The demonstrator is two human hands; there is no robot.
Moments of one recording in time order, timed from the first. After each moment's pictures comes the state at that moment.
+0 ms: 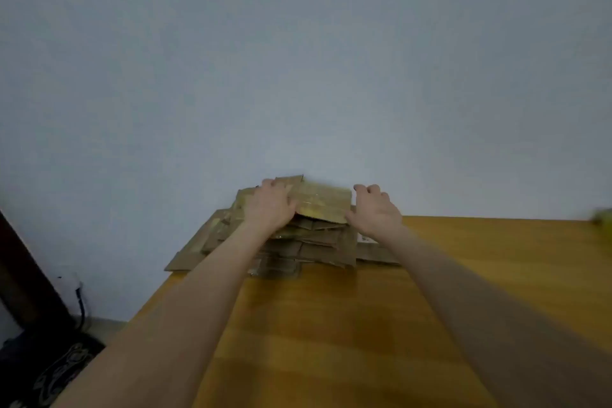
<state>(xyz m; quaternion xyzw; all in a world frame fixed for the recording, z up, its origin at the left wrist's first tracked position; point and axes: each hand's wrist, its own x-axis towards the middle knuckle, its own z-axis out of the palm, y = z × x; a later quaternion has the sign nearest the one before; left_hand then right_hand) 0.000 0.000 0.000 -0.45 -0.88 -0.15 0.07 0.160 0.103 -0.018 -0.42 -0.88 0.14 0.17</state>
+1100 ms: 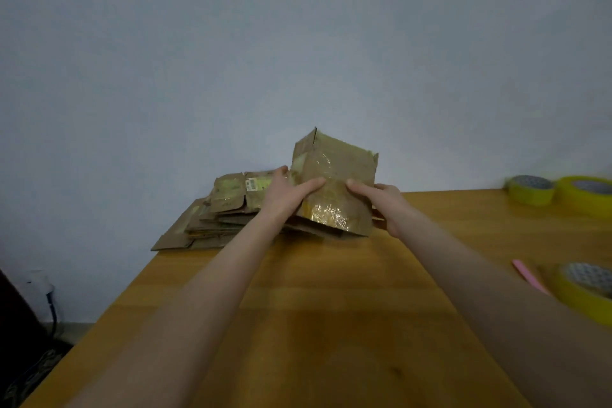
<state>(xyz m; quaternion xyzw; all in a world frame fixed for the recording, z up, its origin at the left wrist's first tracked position) 0.122 -0.049 0.010 -0.39 -0.73 -0.52 -0.19 0.283 0.038 -0.007 -0.40 -0.56 0.64 0.34</state>
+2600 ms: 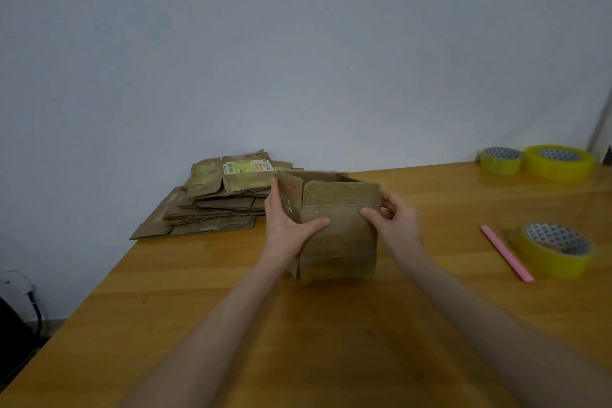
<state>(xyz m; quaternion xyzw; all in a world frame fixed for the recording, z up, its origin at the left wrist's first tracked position) 0.179 -0.082 -0.073 -0.46 -0.68 -0.55 -0.15 0.352 -0.003 -0.080 -0.39 -0.67 0.40 0.49</state>
